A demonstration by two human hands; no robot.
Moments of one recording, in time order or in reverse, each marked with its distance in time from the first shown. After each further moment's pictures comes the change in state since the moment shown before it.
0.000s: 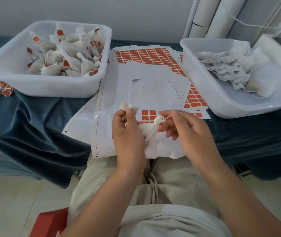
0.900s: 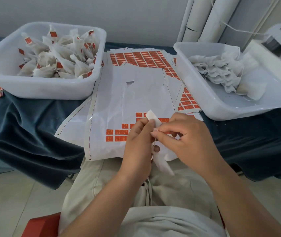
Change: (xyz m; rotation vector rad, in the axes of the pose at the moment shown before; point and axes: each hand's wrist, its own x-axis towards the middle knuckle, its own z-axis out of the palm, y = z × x) left_hand -0.019 -0.004 0.008 -0.064 -0.452 -0.252; right_hand -0.001 -0.013 -0.018 -0.544 -0.084 -0.284
